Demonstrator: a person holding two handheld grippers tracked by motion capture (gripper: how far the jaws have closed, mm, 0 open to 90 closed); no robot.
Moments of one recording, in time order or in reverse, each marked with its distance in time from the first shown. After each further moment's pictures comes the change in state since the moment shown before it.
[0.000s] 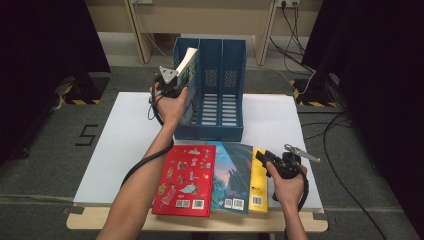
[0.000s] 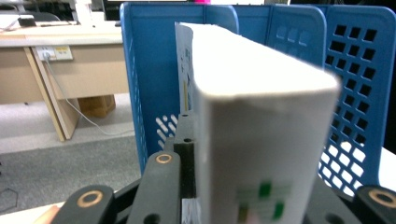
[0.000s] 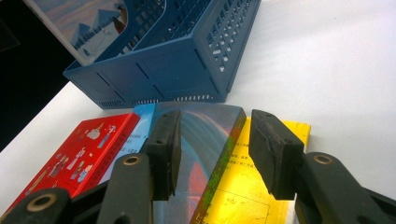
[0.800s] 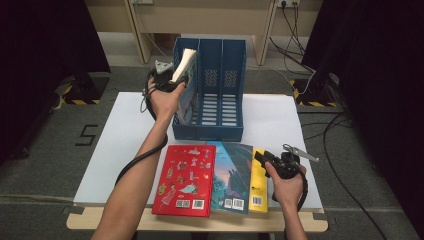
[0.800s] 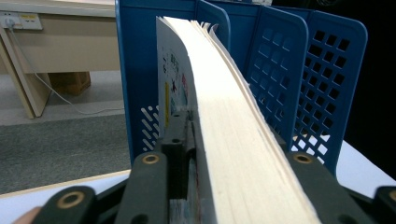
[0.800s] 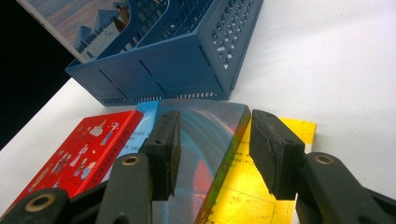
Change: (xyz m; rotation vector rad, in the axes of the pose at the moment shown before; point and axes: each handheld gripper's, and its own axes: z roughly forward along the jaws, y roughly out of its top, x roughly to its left) left arm 0.007 0.023 -0.005 0.083 -0.067 -0.072; right arm 0.003 0.000 0.000 0.014 0.003 0.000
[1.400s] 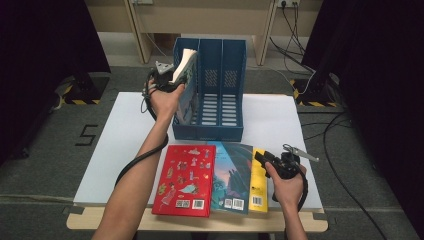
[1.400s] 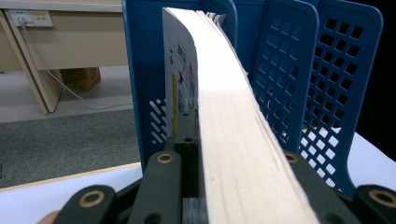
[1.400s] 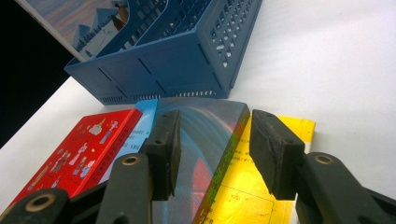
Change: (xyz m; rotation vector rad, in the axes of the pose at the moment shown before) left arm 0.000 -0.001 -0.002 0.028 0.027 0.013; right arm -0.001 0.000 0.000 0.007 -0.004 -0.006
